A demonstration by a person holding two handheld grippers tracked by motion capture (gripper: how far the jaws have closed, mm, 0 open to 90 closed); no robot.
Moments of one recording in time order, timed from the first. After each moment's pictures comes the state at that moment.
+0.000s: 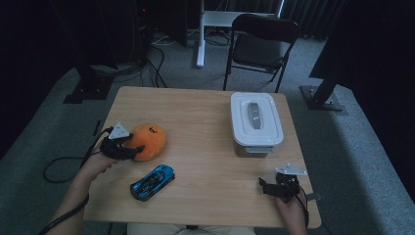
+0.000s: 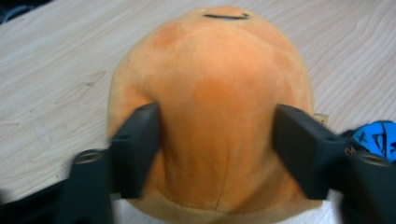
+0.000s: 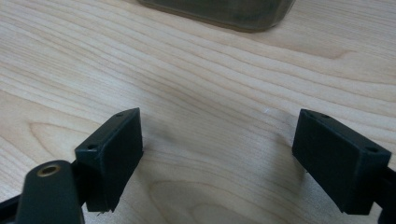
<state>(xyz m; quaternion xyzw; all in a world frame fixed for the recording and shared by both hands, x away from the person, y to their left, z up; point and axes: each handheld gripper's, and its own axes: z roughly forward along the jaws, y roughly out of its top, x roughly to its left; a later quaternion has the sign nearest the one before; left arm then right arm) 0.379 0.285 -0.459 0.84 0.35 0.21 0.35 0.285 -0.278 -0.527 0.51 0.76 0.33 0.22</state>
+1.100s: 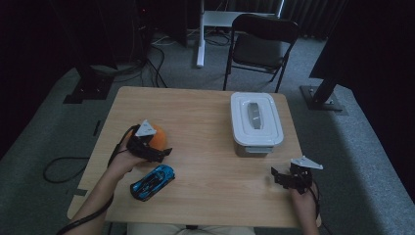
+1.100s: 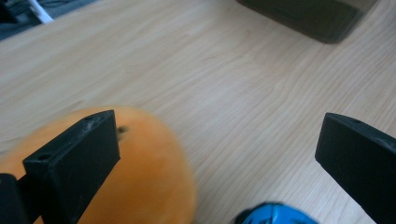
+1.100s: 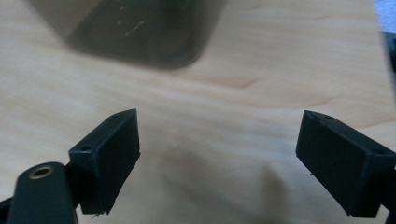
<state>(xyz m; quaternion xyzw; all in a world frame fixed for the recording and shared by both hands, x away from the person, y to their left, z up) 0.375 0.189 -0.436 0.84 0.33 0.18 0.38 0.306 -0.319 -0.515 0.55 0.71 0.36 0.25</state>
